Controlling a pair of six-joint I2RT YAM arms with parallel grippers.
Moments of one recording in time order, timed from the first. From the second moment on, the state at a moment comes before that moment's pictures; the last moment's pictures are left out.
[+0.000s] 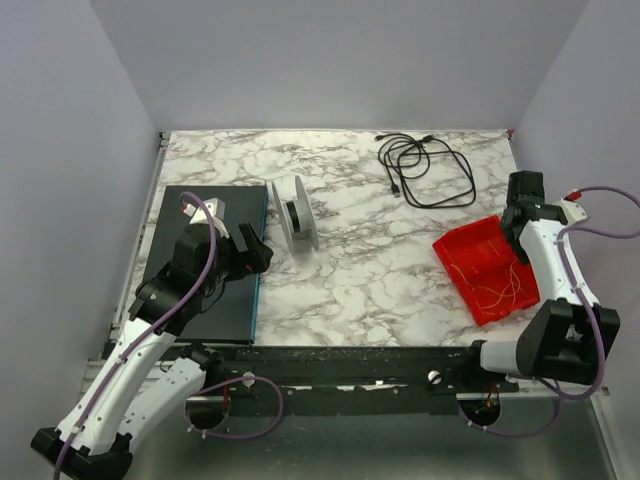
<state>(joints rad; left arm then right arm) -0.46 0.69 0.84 -0.71 -0.09 -0.62 -0.14 1.30 1.06 -0.86 0.65 0.92</state>
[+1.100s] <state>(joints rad) -0.46 0.62 0.81 -0.75 -0.10 -0.58 -0.44 1.43 1.00 -0.64 0.54 0.99</state>
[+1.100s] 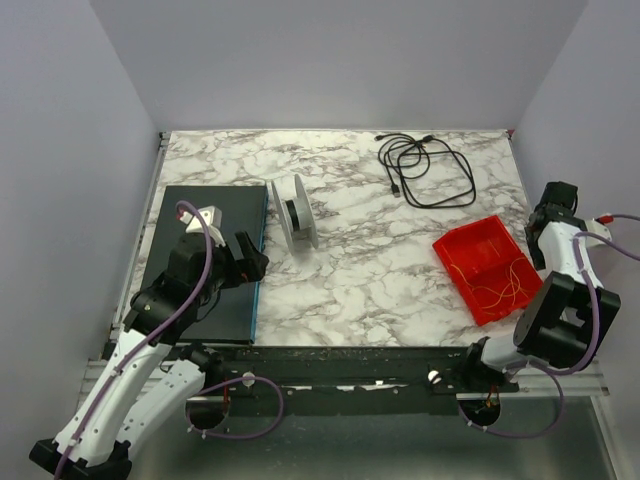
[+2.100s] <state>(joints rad) -0.46 0.72 0.91 -0.78 -0.20 -0.58 -0.32 1.24 1.30 -0.58 0.35 0.78</state>
